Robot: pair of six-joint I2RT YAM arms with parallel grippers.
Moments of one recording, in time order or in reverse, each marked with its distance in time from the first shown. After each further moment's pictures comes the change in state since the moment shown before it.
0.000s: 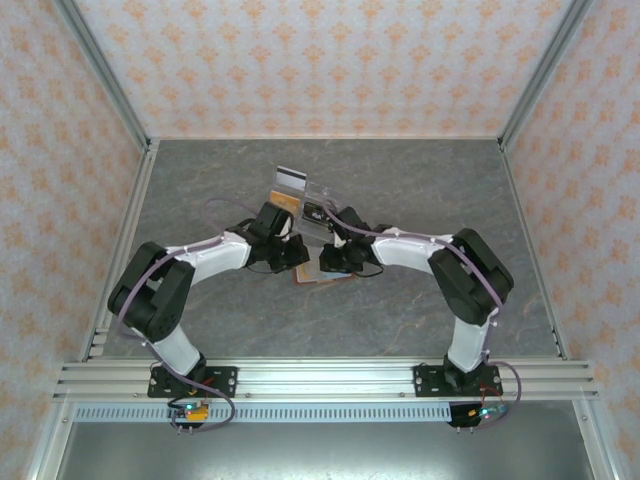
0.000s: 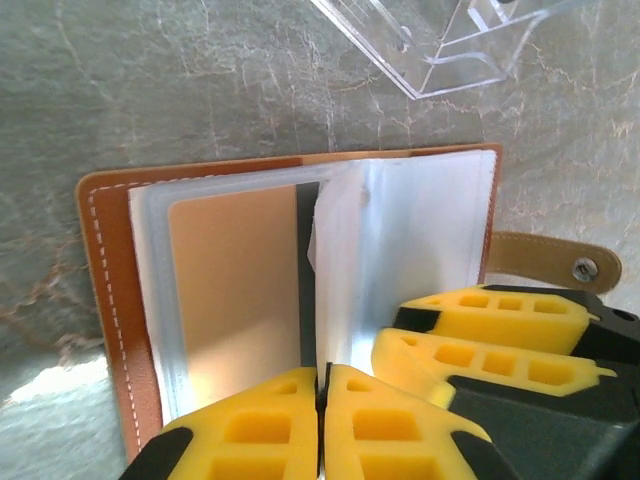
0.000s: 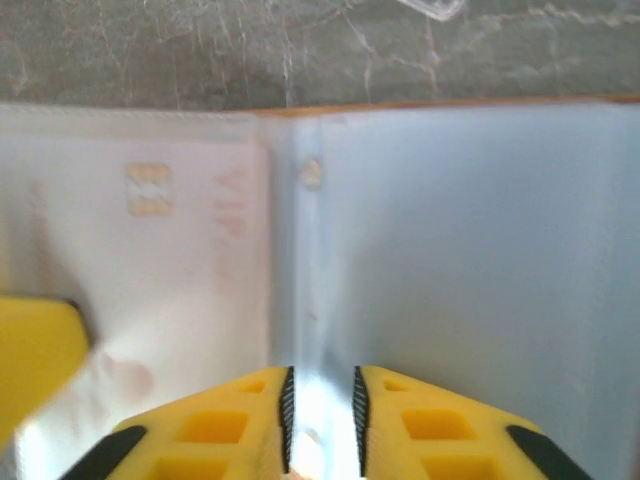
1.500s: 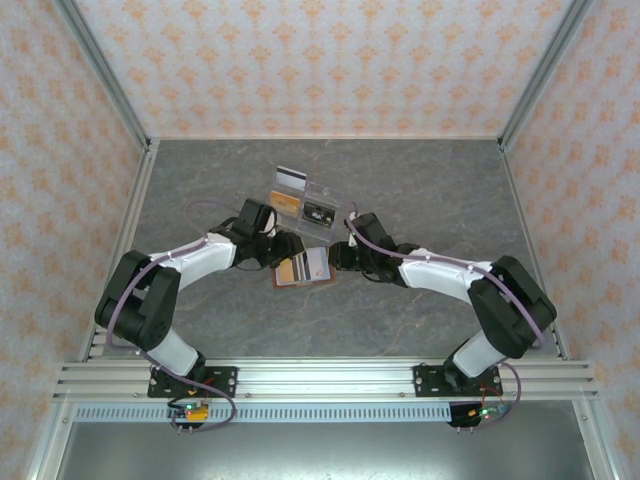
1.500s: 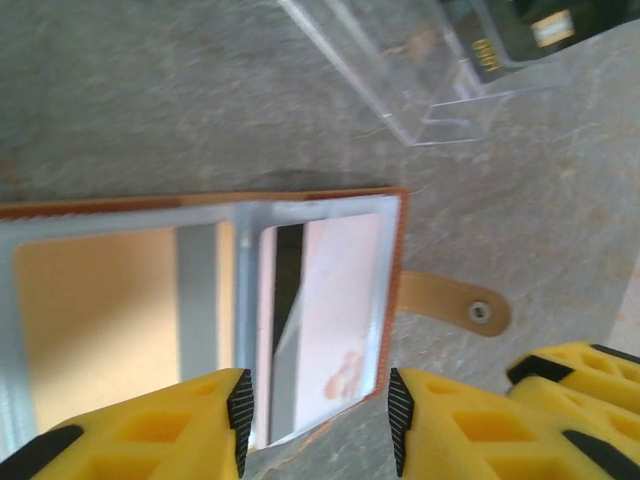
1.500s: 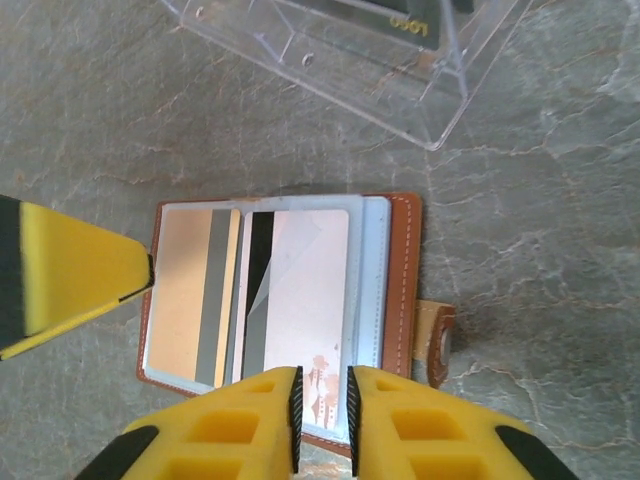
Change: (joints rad) left arm 0.084 -0.063 -0.062 0.037 0.065 -0.051; right arm 0.005 -0.241 -0.224 0.270 0.081 0.037
